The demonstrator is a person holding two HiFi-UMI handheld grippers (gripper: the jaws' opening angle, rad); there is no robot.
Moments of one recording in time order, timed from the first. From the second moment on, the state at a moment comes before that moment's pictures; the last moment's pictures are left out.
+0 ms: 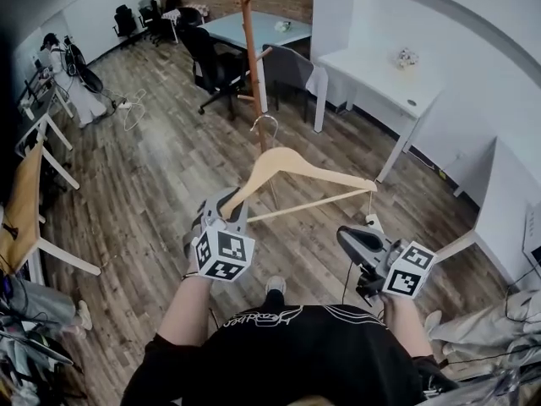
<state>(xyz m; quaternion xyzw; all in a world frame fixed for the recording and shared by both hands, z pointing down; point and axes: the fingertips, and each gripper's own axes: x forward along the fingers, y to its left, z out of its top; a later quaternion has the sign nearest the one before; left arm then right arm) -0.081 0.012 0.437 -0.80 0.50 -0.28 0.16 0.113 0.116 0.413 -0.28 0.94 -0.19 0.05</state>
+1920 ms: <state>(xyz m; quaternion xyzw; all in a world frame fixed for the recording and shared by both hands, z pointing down) -0.116 -0.446 0.322 -0.75 0.55 -0.27 0.23 0.082 -0.378 0.389 -0.20 0.96 -0.18 0.02</state>
